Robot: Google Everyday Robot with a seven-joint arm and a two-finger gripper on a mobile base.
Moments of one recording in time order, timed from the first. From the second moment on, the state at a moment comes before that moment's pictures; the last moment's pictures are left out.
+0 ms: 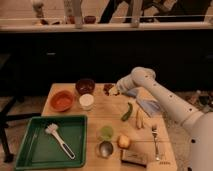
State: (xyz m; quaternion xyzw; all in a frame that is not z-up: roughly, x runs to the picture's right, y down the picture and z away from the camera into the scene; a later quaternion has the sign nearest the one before) arm 0.053 0.009 0.894 -0.28 -0.20 0.46 0.82
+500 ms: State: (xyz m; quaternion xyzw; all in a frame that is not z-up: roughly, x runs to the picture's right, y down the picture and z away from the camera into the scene) arm 0.028 -0.003 0.918 -0.29 -0.20 0.45 0.82
